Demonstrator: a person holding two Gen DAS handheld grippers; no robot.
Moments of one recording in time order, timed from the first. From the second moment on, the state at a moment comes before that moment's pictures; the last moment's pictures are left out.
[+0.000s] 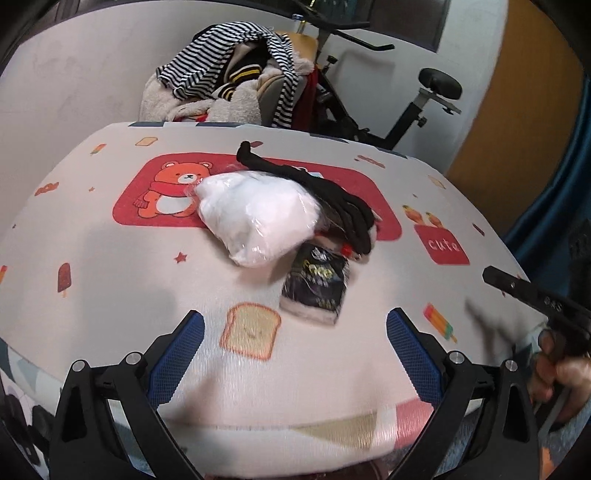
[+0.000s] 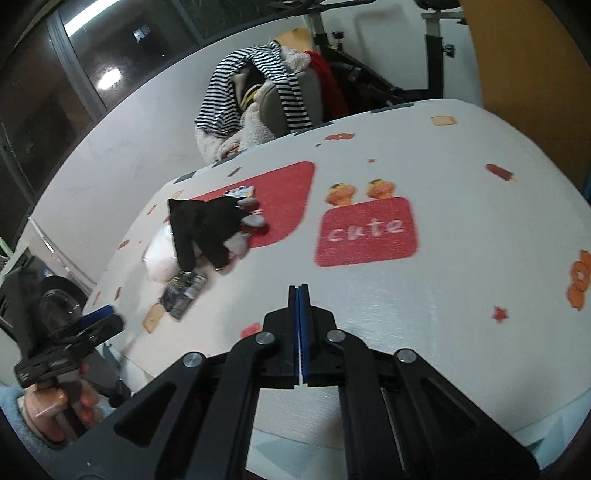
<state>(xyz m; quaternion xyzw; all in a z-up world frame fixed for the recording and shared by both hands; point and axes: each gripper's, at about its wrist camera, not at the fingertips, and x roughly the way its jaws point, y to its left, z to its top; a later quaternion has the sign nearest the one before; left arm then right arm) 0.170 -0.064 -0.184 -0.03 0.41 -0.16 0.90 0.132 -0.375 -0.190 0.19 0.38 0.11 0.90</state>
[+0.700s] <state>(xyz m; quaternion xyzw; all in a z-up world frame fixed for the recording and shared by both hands) 0.188 0.011 -0.173 -0.04 0.39 -0.09 0.91 0.294 -0.203 -0.181 0.10 0.45 0.21 0.86</state>
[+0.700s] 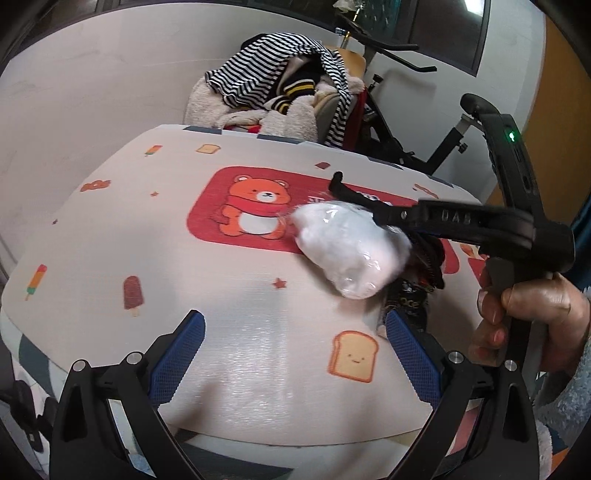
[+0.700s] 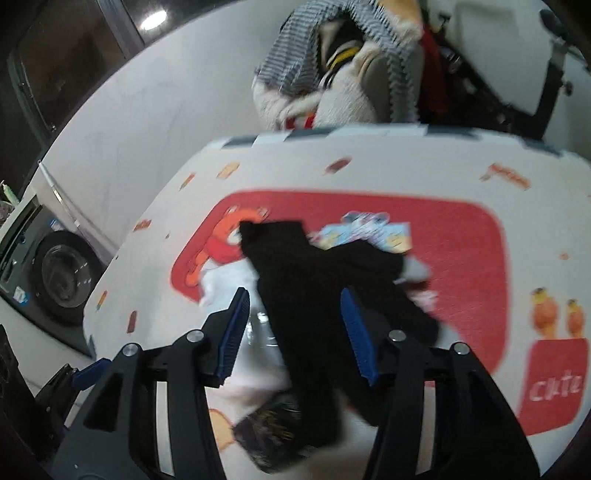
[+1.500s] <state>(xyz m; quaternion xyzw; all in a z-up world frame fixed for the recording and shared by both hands) 0.184 -0.048 -0.173 -0.04 0.39 -0.16 0.91 0.202 -0.339 -0.142 0.18 0.34 0.18 0.91</state>
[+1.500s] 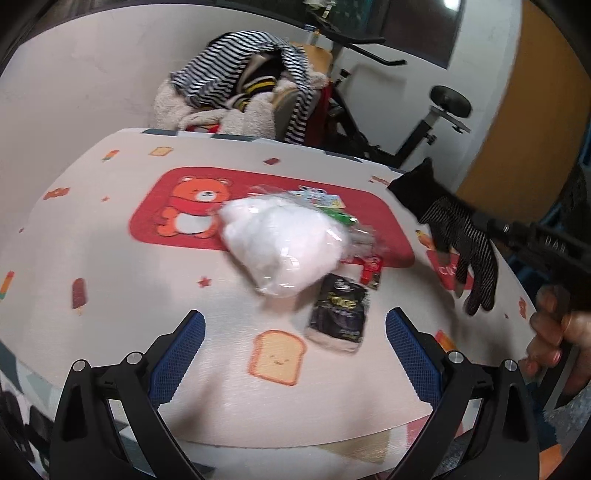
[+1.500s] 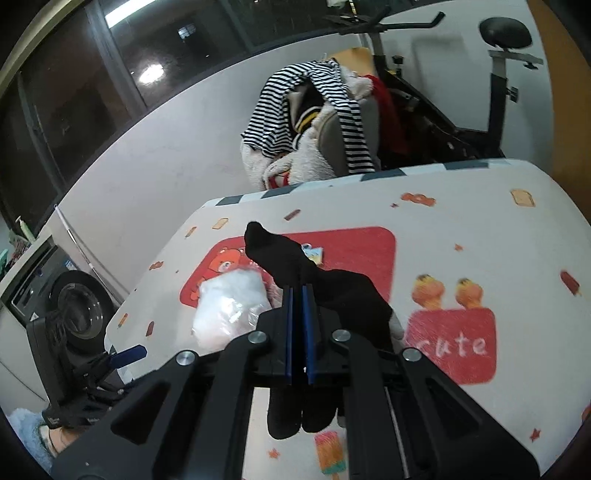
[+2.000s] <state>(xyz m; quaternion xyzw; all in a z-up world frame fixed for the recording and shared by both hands) 0.236 -0.105 -0.219 0.02 0.47 -0.19 0.86 0.167 -0.349 -0.198 0.20 0.39 0.15 0.89</state>
